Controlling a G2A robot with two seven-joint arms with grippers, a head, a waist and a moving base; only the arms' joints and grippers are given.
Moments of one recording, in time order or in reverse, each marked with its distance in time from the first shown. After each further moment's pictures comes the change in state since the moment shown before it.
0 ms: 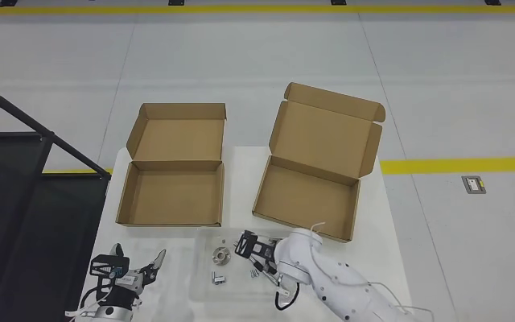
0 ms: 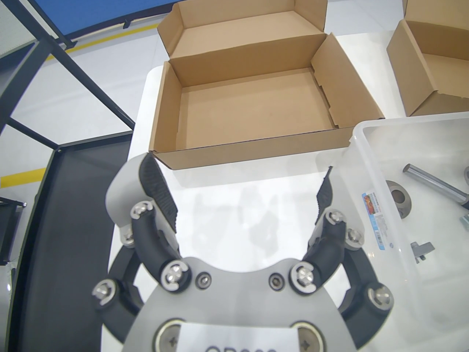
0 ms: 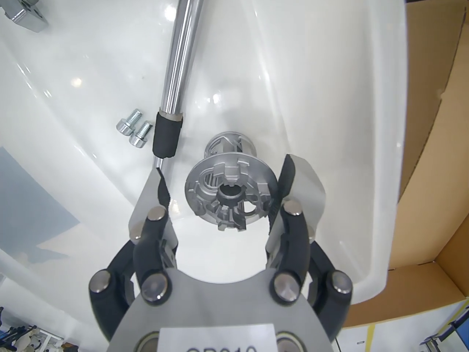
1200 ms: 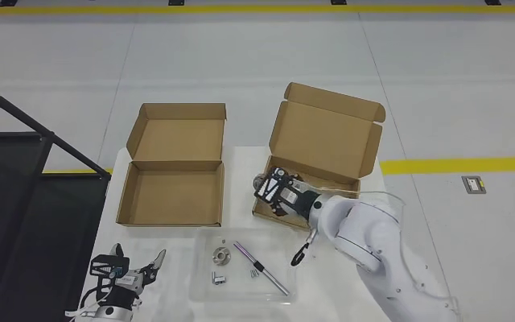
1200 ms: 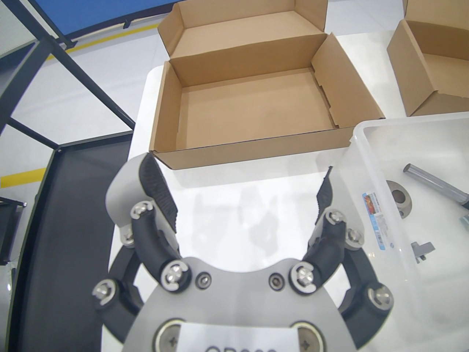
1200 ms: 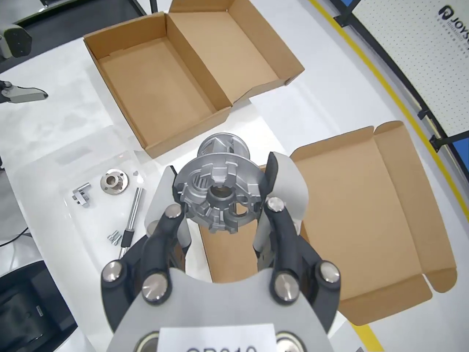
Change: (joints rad) left arm 0.000 0.000 0.000 0.000 0.000 0.000 0.000; right arm -0.099 0.085 0.430 -0.497 -0.012 -0.117 -0.315
